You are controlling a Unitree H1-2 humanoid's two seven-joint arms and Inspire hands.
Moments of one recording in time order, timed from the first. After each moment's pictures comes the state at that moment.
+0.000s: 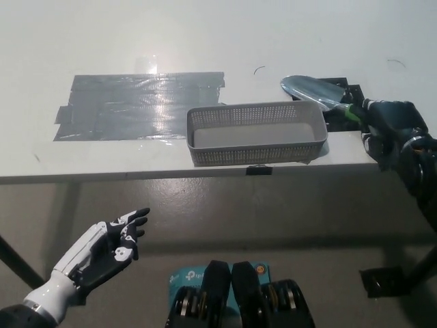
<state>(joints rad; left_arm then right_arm) -0.05 0.34 0.00 -0.27 -0.18 0.33 -0.35 -0.85 -0.43 0.50 0.76 -0.75 0.17 0.07</state>
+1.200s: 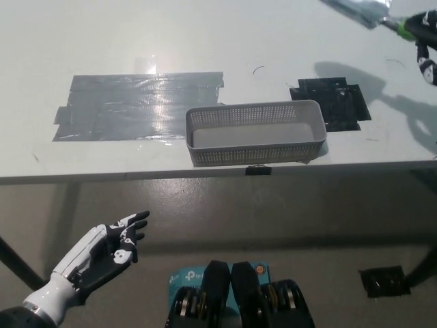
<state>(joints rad) -0.05 0.34 0.00 -0.26 -0.20 0.32 -0.35 -0.76 -0.72 0.28 0.24 -0.57 -0.03 0.25</state>
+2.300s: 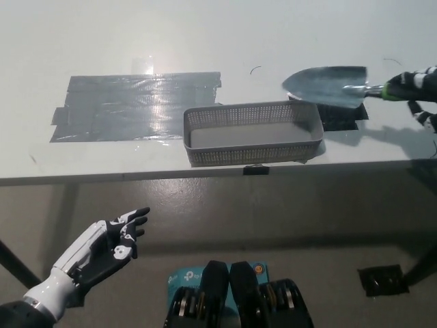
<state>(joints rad) -0.08 0.35 0.00 -0.24 -0.20 0.32 -0.36 -0.75 -0.77 0.34 0.25 -0.74 -0.36 0.30</state>
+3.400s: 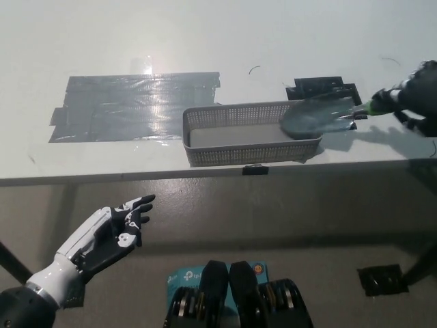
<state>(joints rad) -0.12 0.35 -0.01 -0.24 -0.20 0.33 -0.38 -0.91 -0.81 0.68 0.41 -0.99 -0.45 0.05</state>
